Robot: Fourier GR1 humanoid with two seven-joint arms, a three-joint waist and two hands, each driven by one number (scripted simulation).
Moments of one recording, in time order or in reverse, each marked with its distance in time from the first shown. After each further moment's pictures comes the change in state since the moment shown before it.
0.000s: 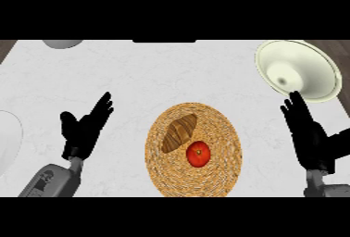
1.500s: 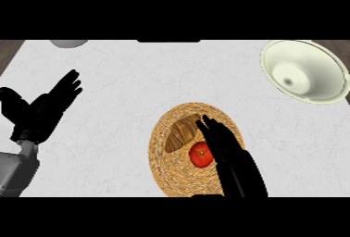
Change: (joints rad) left arm -0.047 0.172 0.173 -0.095 0.043 -0.166 0.108; right arm -0.066 0.092 0.606 -0.384 1.186 0.077 0.555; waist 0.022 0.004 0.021
